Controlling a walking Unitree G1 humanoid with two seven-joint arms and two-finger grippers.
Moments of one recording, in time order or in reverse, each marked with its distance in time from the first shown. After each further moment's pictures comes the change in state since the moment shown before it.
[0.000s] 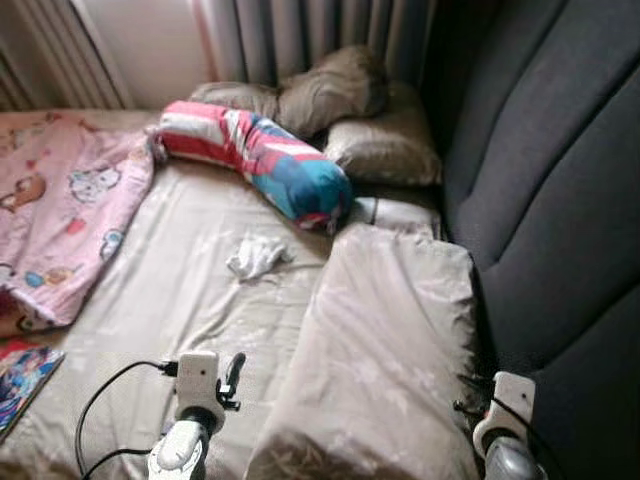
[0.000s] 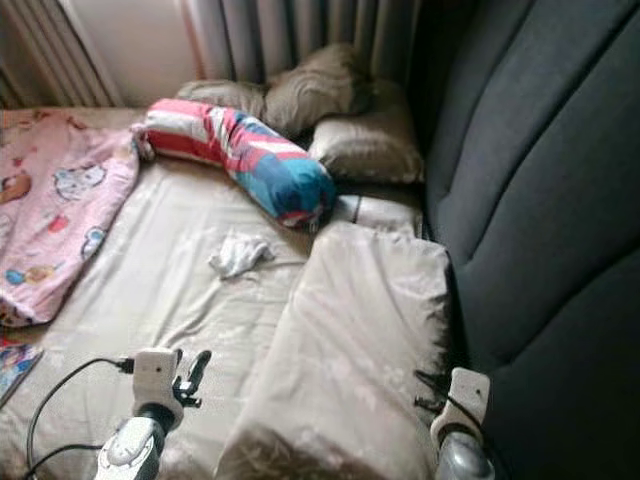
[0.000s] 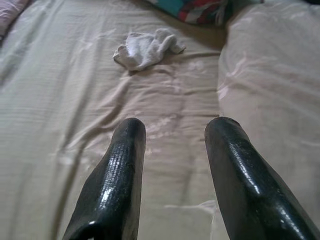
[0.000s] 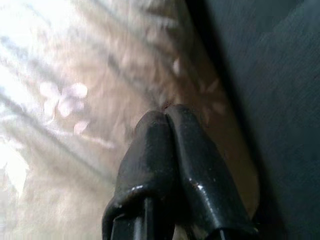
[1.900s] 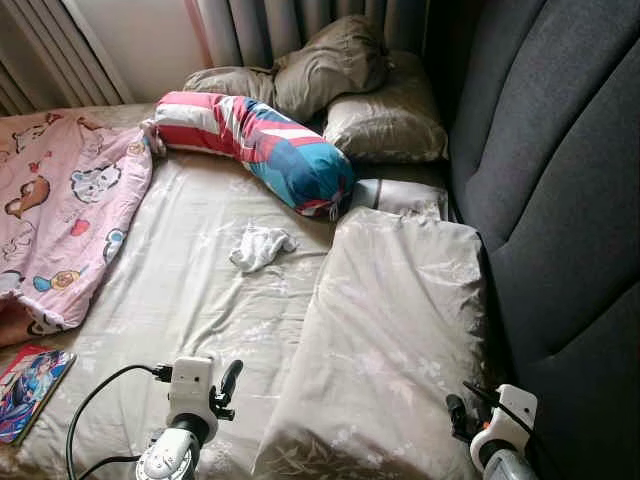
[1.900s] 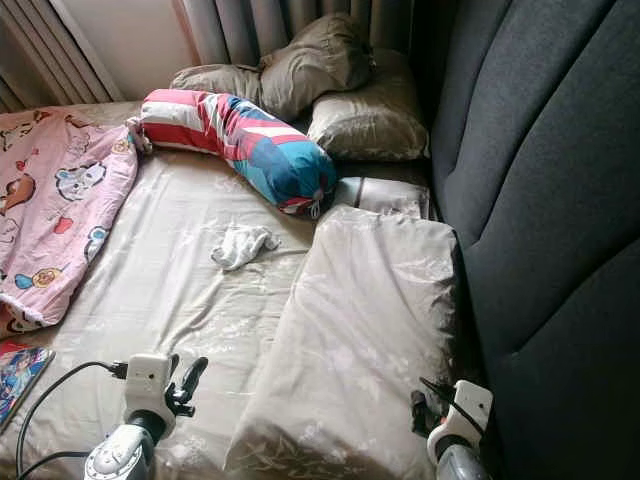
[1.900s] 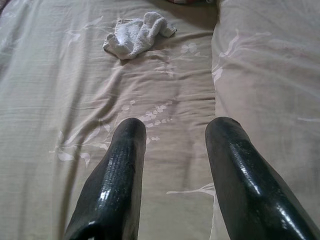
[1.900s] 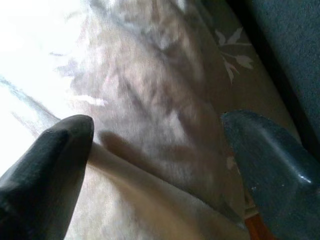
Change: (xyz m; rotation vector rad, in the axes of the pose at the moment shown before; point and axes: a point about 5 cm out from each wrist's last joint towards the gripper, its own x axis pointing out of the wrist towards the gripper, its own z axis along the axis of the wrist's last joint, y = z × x) left arm -0.008 0.003 0.005 0.023 0.009 -0.046; right arm -0.004 -0.001 -0.013 0.086 0.026 0.086
